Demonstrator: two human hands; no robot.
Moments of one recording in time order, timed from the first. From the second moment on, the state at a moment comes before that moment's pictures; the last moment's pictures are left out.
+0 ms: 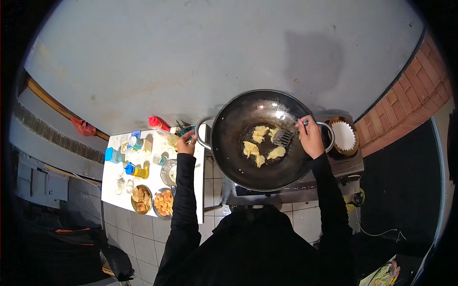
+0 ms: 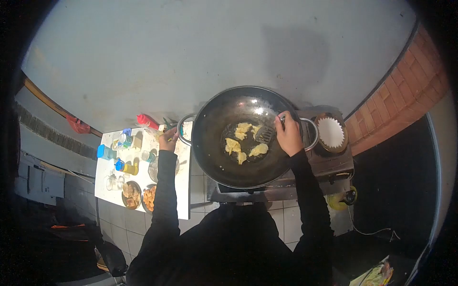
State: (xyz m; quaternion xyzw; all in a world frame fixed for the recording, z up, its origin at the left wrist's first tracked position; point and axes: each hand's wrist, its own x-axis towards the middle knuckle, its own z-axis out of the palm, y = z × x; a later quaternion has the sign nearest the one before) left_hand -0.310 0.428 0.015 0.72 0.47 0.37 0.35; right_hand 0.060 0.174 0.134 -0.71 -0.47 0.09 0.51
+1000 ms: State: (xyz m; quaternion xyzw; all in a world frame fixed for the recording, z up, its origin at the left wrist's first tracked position) left_hand -0.309 0.428 0.018 0.71 0.43 0.39 0.40; right_hand 0.035 0.127 0.149 -0.73 -0.48 0.14 0.47
